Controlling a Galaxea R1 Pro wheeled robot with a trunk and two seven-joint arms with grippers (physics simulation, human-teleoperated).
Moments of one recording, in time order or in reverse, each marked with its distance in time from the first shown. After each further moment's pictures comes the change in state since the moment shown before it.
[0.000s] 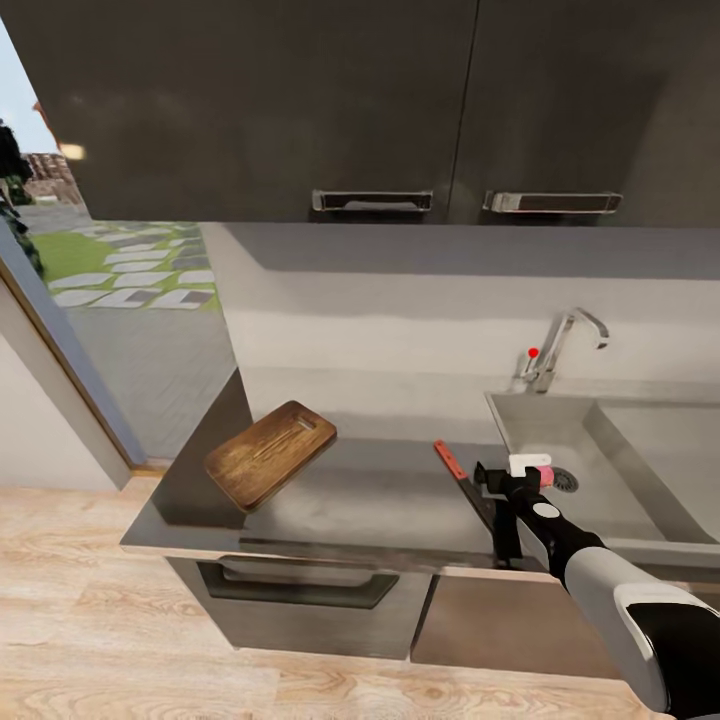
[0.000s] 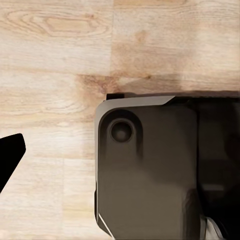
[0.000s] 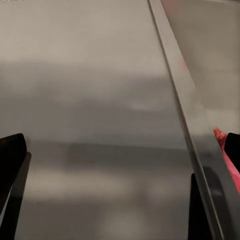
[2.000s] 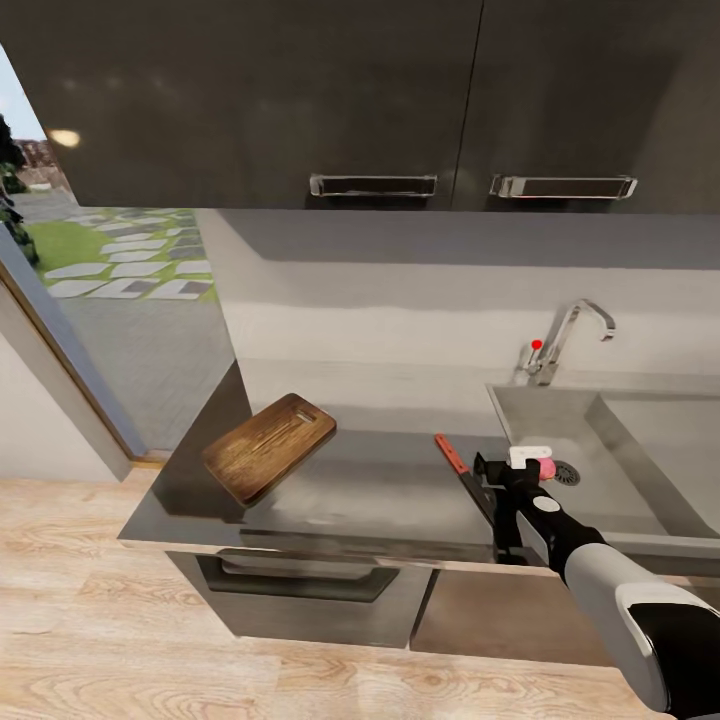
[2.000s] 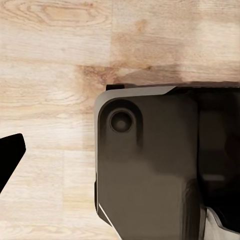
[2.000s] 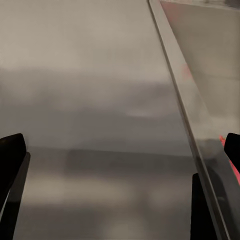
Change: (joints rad) left arm 0.000 0.000 -0.001 0.001 0.000 0.000 0.000; right arm 0.000 -0.001 -0.002 -0.045 -0.003 -0.009 0.003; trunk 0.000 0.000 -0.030
